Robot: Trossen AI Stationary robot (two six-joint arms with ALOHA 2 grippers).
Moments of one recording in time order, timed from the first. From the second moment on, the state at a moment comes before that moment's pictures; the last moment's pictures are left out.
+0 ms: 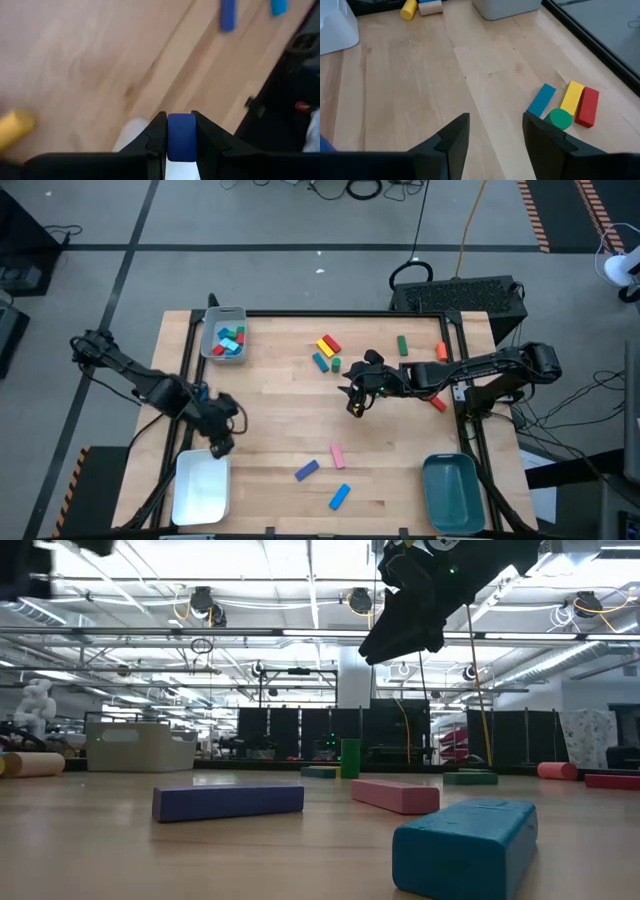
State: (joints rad) left arm -0.53 1.04 0.95 -1.05 0.03 -1.17; right arm 0.03 1.43 0.92 -0.13 0.31 0.28
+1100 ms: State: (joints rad) left arm -0.91 1.39 0.95 -0.97 0.02 -1.48; right arm 0.03 1.43 0.92 -0.53 0.28 0.42
